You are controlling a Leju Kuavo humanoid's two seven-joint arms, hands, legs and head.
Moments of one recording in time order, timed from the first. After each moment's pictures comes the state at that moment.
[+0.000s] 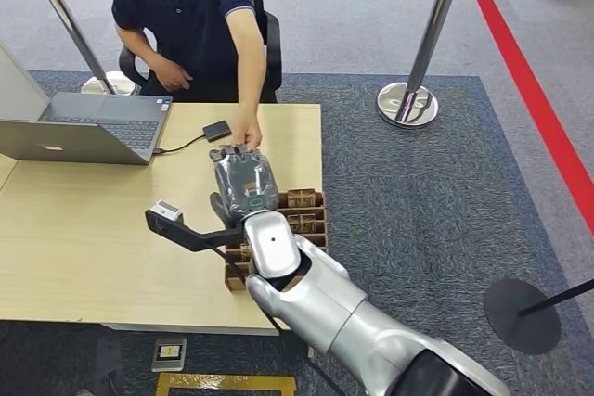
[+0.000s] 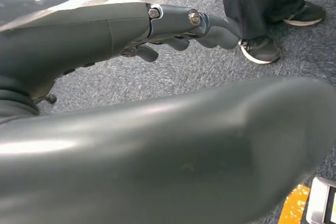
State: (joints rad) left arm -0.14 -0.22 0.71 -0.20 -1.13 0.64 0.10; right arm -0.72 0.36 0.93 -0.69 1.22 -0.31 0.31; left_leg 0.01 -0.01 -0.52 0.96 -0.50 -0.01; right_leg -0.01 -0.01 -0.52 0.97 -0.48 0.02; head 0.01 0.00
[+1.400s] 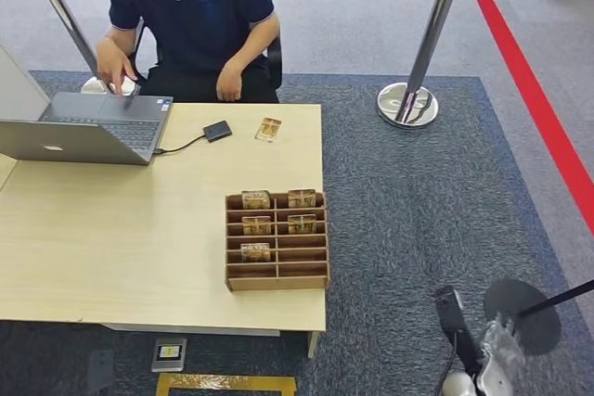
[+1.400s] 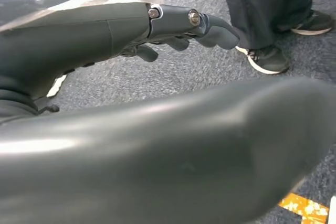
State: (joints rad) left arm -0.09 -0.20 0.71 -0.20 -1.13 0.64 0.06; right arm -0.07 0.07 -0.26 -0.70 1.12 -0.43 0.25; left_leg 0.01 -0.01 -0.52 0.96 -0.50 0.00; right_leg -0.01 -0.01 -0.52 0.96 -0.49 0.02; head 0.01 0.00
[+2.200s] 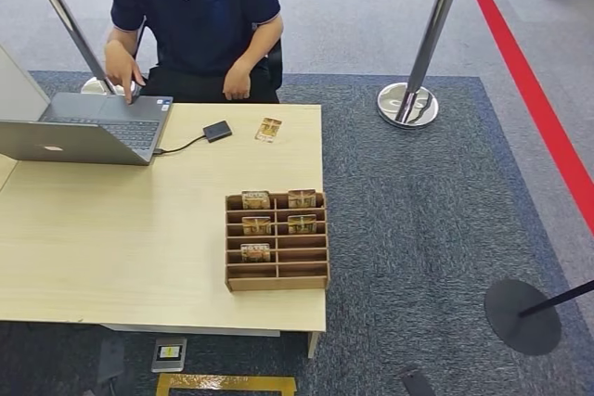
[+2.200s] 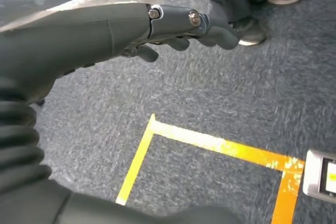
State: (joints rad) left arm -0.11 -0.21 0.70 -0.20 -1.10 0.52 0.01; right arm -0.10 0.12 -0.47 -0.23 1.02 -0.21 0.18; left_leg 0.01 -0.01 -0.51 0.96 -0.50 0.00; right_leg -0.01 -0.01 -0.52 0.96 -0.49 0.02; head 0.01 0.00
